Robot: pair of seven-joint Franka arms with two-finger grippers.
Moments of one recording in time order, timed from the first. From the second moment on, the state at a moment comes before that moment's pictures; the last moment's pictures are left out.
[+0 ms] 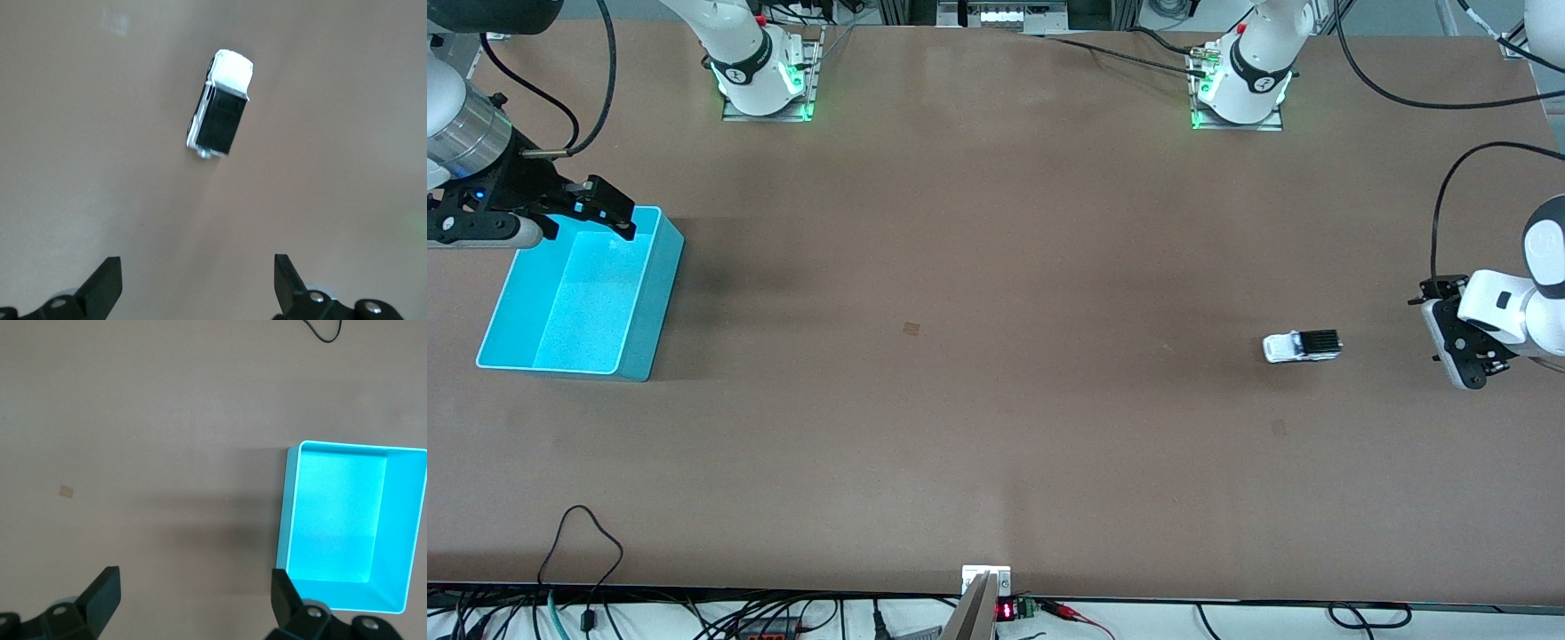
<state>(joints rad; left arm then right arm) 0.32 0.44 -0.17 -1.54 0.12 1.71 1.23 0.08 -0.01 0.02 -1.68 -0.03 1.70 0.09</state>
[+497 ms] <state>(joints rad) 0.19 0.30 -0.21 -1.46 0.12 1.58 0.58 0.08 -0.01 0.02 -1.68 -0.03 1.70 0.09</state>
